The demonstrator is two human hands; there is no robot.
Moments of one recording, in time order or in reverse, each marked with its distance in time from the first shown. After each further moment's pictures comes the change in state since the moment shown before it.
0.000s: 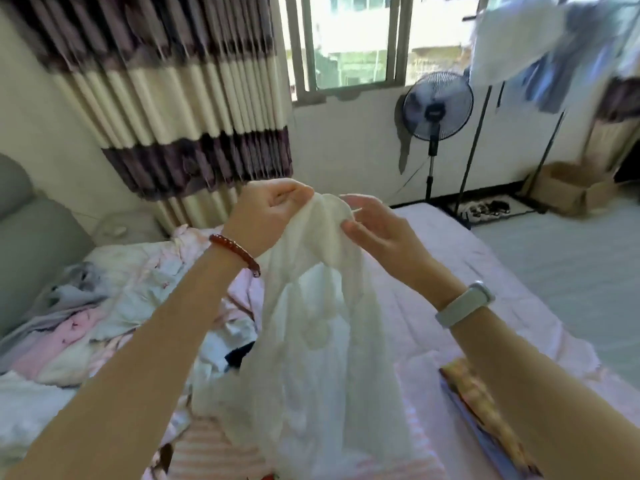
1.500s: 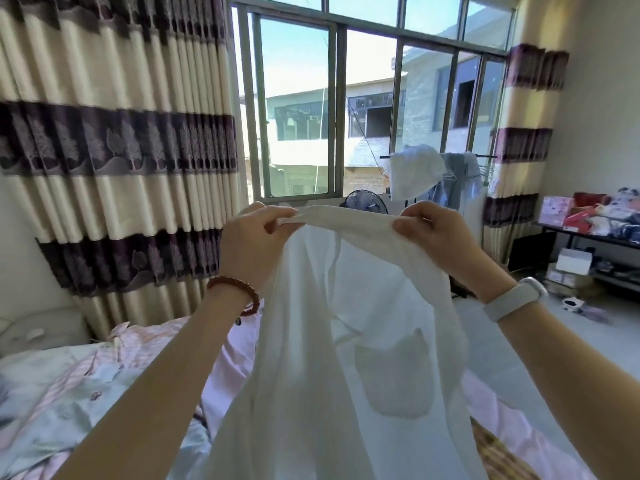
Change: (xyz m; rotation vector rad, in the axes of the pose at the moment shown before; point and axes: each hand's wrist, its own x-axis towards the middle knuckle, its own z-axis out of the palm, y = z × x) left_hand 0.020 0.077 -0.035 0.075 0.392 0.382; right_hand -0.011 -0.136 -0.095 -0.590 0.482 -0.176
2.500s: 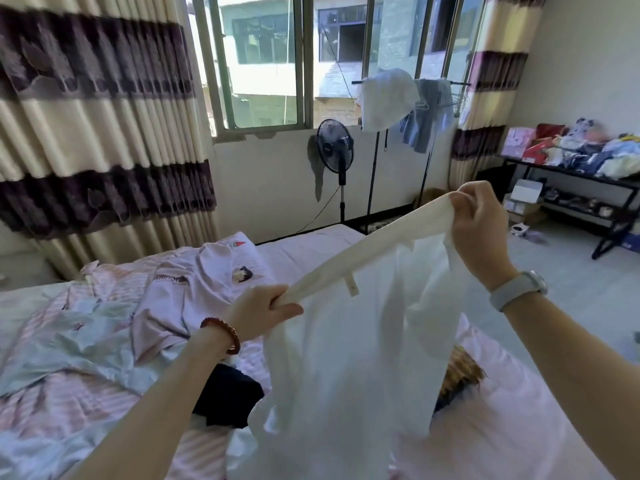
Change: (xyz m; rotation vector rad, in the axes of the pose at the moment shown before) left_hand -0.174 -0.048 0.013 -0.014 -0.904 -0.253; right_hand -0.117 0.058 -0.046 -0.259 0.361 0.133
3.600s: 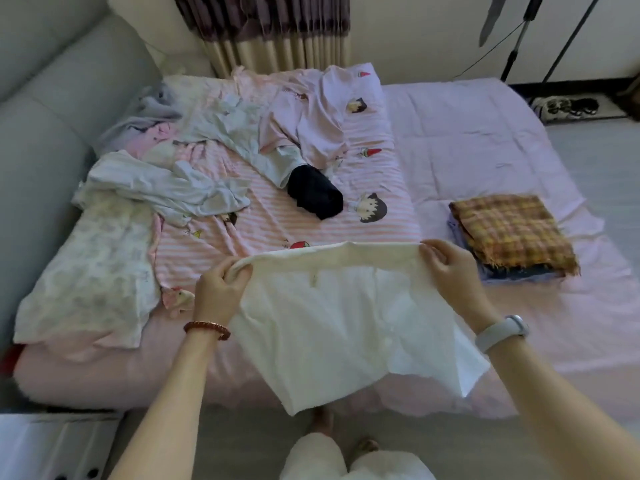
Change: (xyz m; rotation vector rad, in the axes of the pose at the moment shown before) left_hand -0.333 0.059 0.144 -0.120 0.707 -0.902; right_hand -0.292 0.057 -0.047 0.266 -0.936 0.231
